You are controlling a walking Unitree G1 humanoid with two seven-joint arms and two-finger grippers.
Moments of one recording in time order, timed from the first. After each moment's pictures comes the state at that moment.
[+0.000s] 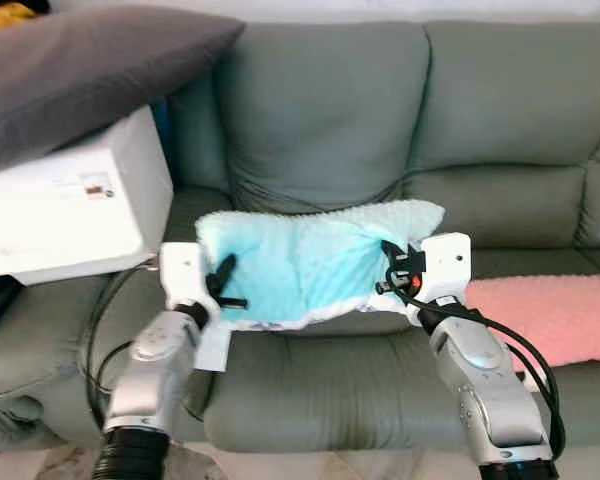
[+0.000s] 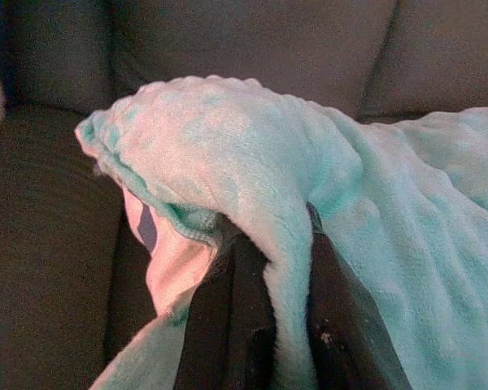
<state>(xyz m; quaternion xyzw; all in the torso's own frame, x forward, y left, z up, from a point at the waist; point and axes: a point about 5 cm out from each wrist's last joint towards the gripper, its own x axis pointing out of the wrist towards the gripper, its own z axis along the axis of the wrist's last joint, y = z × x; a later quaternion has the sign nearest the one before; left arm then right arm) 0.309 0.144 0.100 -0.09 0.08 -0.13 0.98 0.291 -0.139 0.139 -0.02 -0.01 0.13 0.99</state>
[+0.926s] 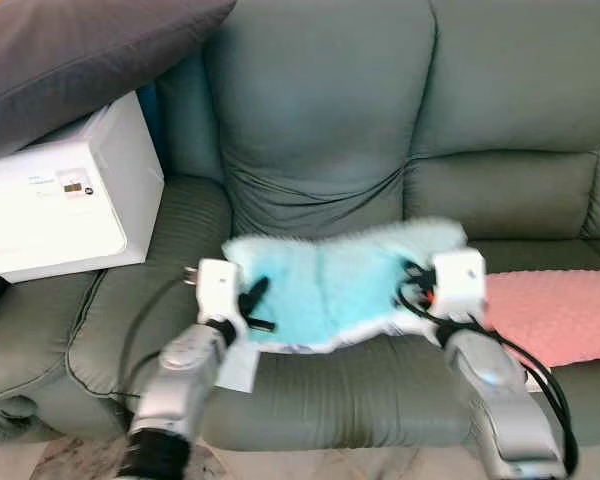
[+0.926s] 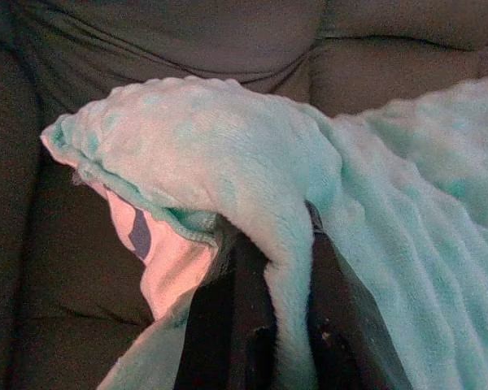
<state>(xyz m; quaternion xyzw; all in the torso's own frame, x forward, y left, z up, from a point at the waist) 0.305 0.109 0.072 -0.09 0.13 -0.20 0.97 0.280 -0.167 0.115 -0.06 0.05 0.04 1.00</state>
